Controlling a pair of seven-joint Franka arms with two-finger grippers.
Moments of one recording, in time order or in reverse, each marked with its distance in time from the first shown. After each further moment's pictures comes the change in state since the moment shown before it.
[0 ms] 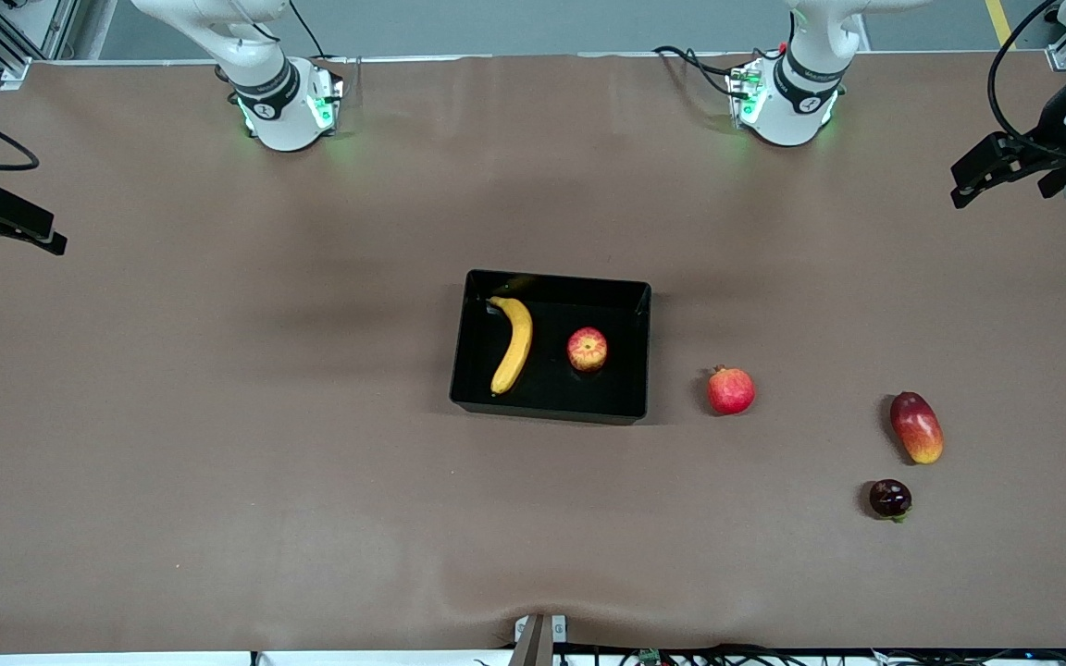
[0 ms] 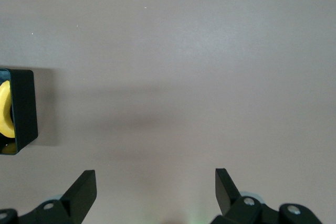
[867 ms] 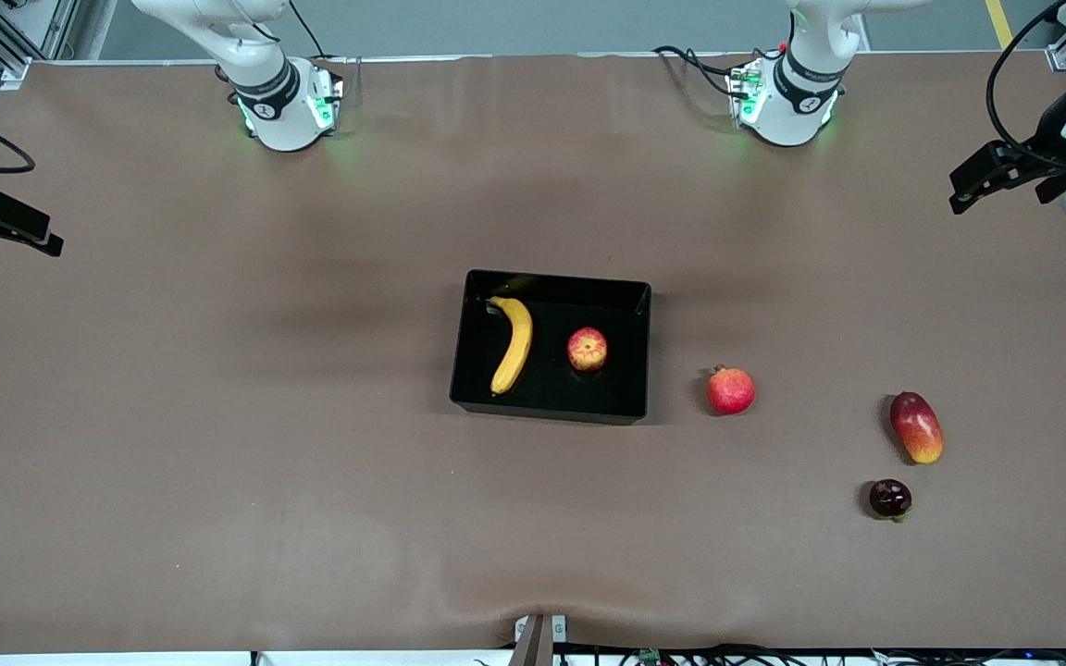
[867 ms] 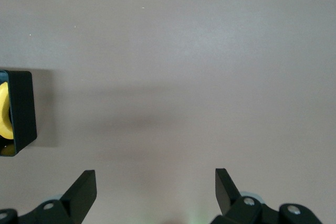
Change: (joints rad) left arm 0.000 0.015 0.005 -0.002 0.000 0.006 0.000; right arm -0.003 0.002 -0.003 0.000 0.000 0.001 0.001
